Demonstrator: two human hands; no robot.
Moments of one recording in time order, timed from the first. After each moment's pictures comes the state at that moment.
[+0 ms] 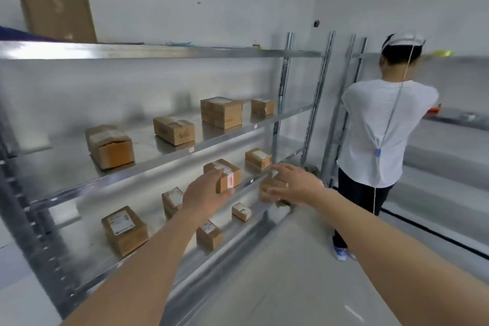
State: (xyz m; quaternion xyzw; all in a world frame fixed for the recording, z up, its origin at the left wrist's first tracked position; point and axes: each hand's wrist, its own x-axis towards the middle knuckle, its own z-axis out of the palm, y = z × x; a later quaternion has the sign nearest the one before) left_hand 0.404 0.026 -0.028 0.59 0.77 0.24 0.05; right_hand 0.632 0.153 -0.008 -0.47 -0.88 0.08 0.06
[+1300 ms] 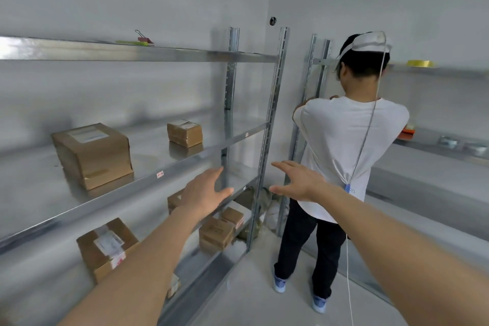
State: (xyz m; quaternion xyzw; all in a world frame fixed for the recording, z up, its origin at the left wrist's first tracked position) left_hand 0.532 0.621 -0.026 0.65 0.71 0.26 0.07; right_hand 0.791 0.695 0.028 -0.51 -0.86 0.05 0.02
